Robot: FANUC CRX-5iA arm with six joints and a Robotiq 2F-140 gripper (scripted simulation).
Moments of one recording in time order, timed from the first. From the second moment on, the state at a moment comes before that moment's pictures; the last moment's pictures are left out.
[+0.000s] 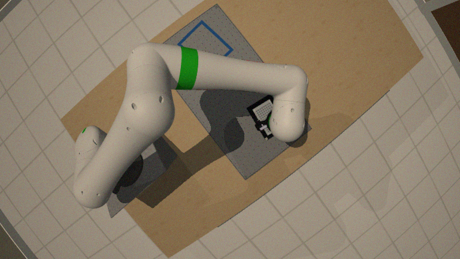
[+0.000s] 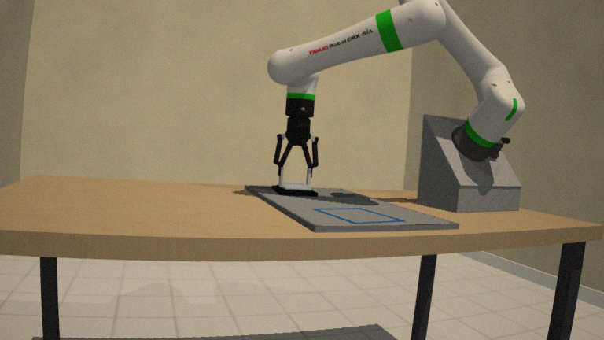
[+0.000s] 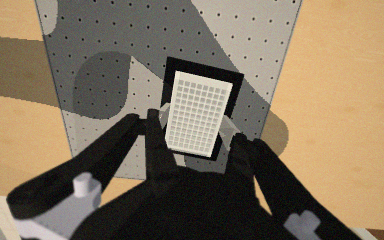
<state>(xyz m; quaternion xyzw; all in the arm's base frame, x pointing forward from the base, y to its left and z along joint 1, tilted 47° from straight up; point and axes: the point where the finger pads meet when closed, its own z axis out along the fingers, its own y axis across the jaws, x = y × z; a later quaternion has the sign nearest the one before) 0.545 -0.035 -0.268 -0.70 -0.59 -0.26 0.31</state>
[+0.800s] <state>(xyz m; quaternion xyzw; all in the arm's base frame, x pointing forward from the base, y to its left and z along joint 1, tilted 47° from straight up) 0.545 -0.060 -0.244 -0.70 -0.59 -0.26 0.31</state>
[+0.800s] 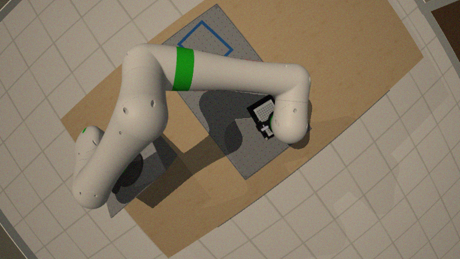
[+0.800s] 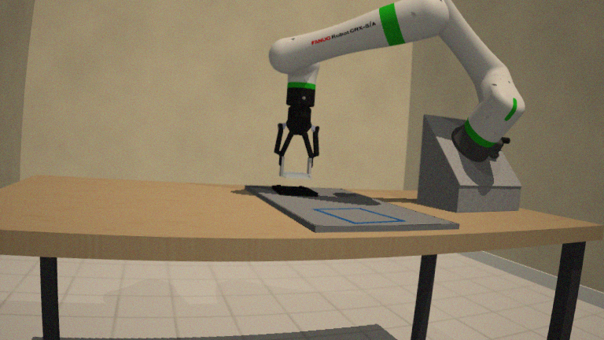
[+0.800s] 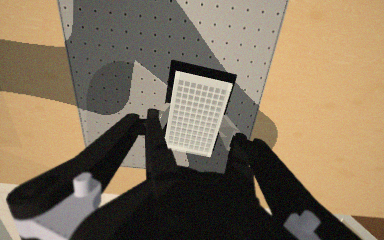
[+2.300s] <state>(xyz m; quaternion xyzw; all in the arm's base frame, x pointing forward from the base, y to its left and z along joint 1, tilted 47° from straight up) 0.545 -0.056 -0.206 -0.63 -0.67 -0.28 0.28</state>
